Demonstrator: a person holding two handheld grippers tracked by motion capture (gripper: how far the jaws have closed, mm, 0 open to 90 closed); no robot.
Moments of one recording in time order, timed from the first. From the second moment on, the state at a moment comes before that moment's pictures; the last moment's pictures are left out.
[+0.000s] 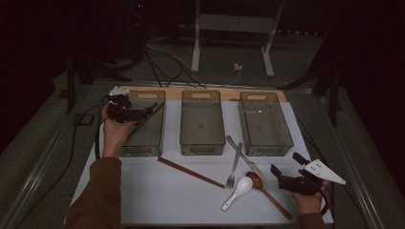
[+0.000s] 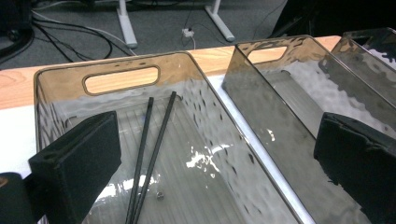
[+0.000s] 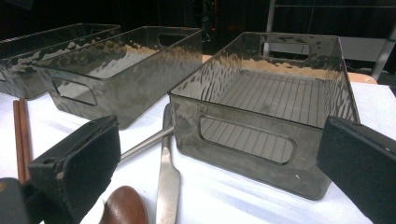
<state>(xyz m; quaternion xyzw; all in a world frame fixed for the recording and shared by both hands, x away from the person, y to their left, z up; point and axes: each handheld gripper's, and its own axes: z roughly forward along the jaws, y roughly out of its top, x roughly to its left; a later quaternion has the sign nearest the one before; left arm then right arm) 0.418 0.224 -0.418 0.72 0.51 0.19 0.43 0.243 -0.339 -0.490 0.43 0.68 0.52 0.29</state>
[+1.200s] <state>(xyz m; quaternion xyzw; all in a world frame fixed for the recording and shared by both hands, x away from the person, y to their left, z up) 0.284 0.238 -0.431 0.71 0.45 0.21 0.50 0.244 -0.335 -0.489 0.43 0.68 0.52 0.29</state>
